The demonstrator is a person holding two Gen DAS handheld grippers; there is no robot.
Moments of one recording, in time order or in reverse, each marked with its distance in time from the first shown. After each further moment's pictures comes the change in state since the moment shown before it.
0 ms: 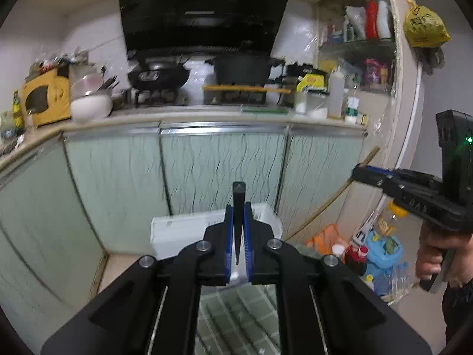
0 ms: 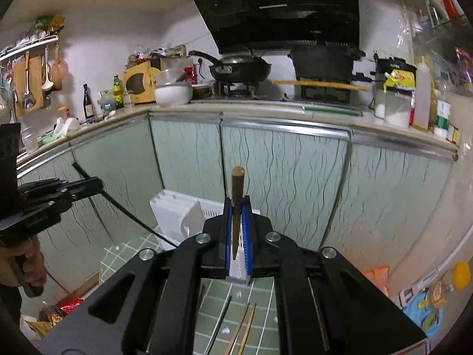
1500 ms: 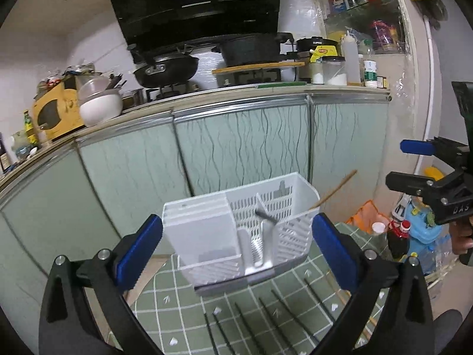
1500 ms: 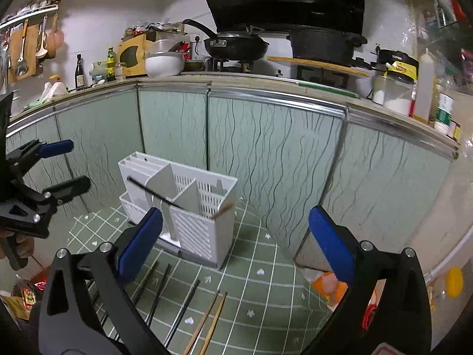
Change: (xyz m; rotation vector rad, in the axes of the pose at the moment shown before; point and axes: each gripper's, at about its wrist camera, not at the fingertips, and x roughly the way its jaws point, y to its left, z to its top) left arm 0.046 -0.004 -0.063 0.112 0.042 0.173; right arm 0.037 -0.025 -0.079 -0.074 0.080 -0.064
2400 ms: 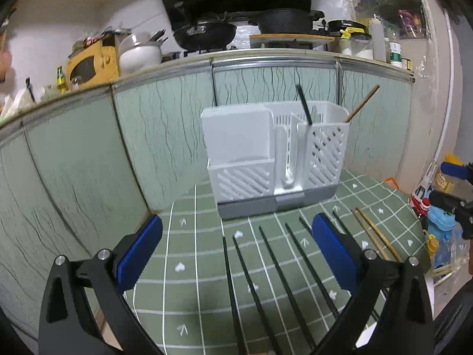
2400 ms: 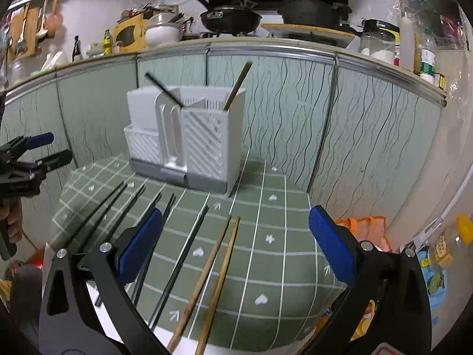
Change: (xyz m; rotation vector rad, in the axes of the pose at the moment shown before) left arm -0.016 0.018 -0.134 -0.108 0.074 0.118; right arm -0.006 0.030 -0.141 0.020 0.049 -0.047
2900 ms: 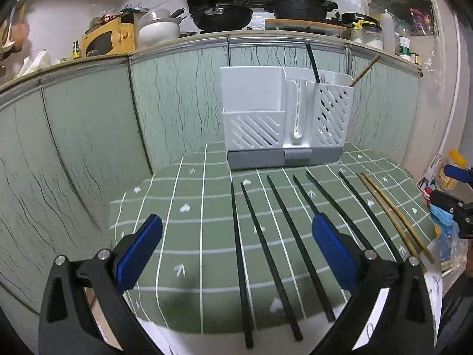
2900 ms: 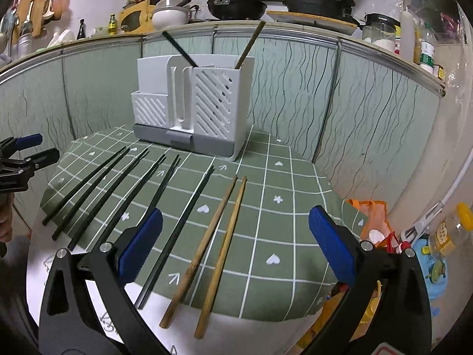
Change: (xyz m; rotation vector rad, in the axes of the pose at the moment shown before) left arm -0.017 0.004 -0.069 -0.068 0.052 0.023; right arm 0.000 0.014 -0.054 -0.023 0.025 -0.004
